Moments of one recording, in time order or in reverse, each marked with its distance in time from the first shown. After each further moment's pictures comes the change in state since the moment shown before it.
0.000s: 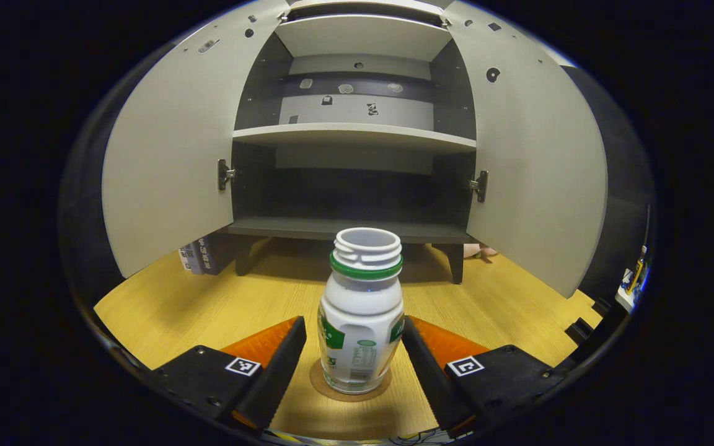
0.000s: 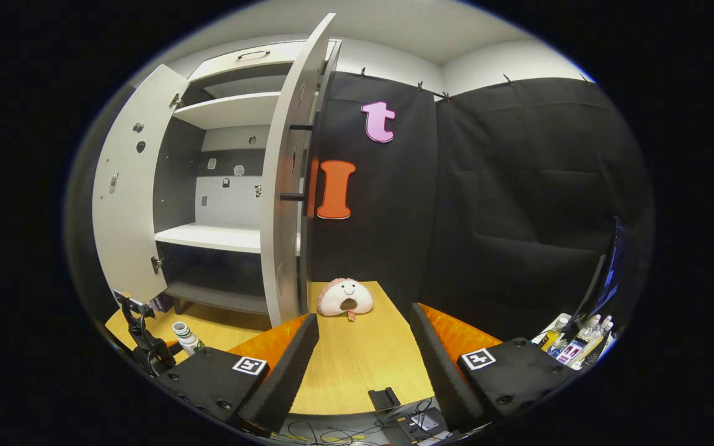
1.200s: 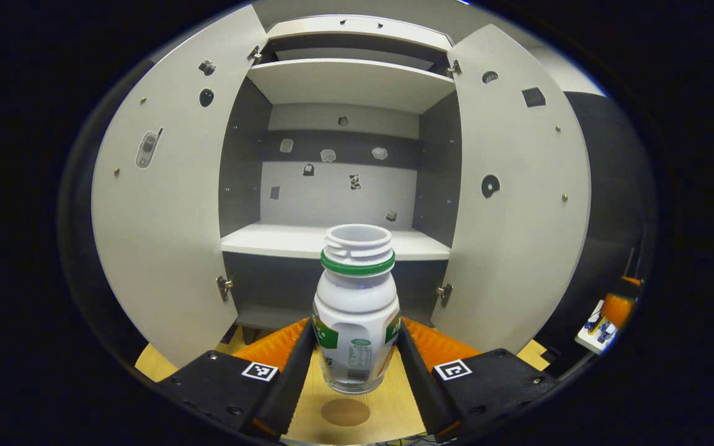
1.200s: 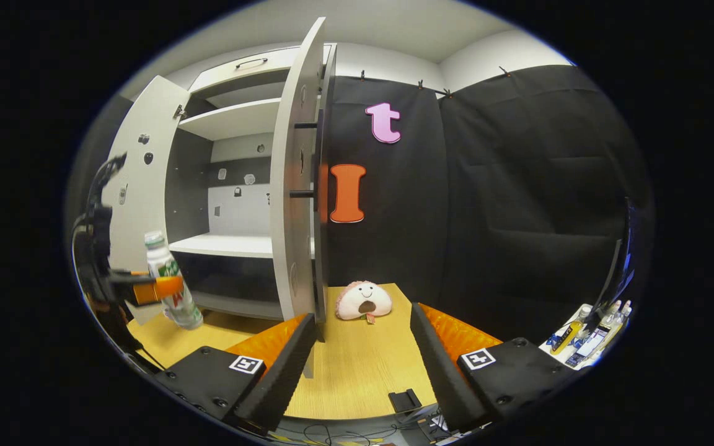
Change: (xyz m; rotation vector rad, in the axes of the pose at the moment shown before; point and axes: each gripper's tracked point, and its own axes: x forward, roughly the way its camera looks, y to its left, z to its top) left arm -0.049 -0.008 0.243 -0.005 -0.116 -0.096; right arm 0.008 0.015 -0.007 0.070 -0.020 0.082
